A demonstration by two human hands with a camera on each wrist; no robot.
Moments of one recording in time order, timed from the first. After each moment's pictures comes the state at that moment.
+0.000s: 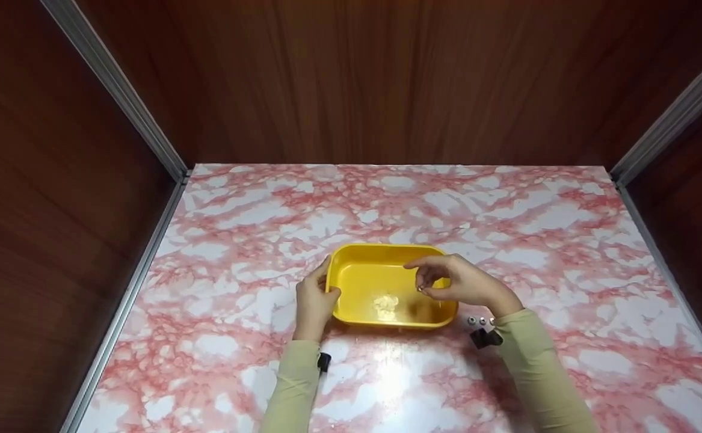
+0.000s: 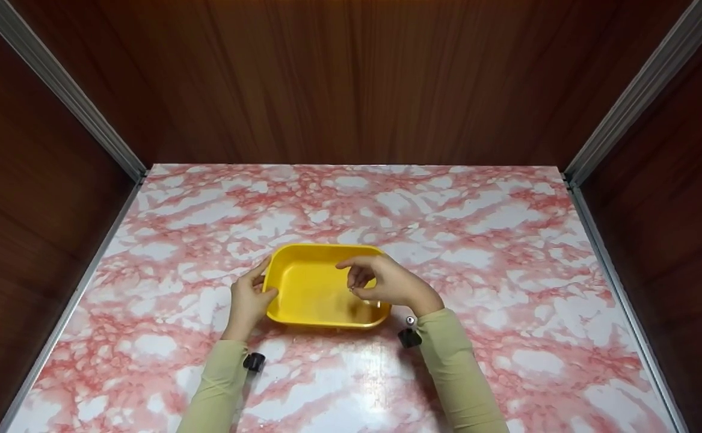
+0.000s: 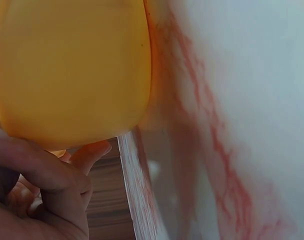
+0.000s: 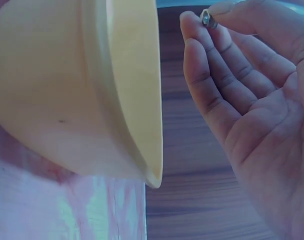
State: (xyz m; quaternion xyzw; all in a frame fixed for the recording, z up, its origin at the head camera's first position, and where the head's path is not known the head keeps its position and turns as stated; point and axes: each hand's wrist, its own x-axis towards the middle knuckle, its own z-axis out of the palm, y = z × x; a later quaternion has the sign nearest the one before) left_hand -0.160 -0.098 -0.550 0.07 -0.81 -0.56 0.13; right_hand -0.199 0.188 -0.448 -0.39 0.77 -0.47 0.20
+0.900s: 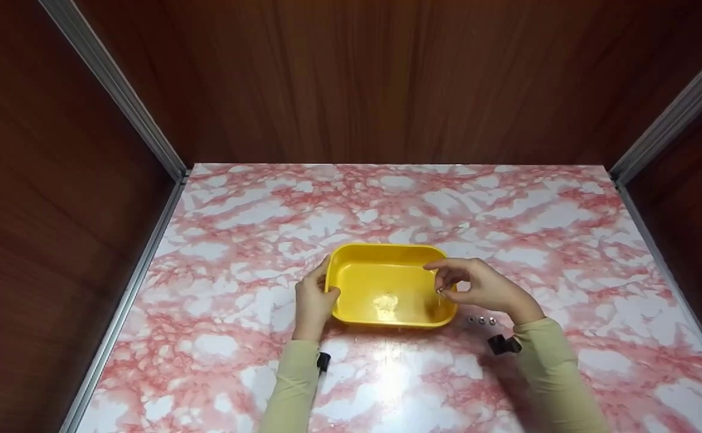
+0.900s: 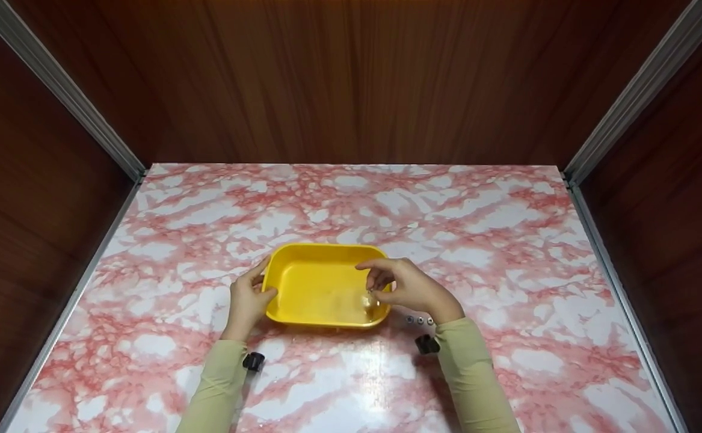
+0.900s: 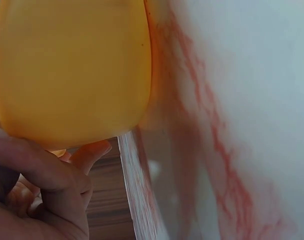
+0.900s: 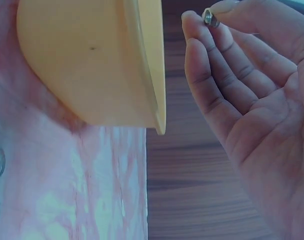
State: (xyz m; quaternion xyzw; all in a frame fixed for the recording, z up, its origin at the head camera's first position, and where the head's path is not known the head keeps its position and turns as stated) left_hand -0.160 -0.098 -0.548 0.07 -0.82 -0.56 0.13; right_hand -0.191 0.220 -0.453 -0.38 0.77 -0.48 0.18
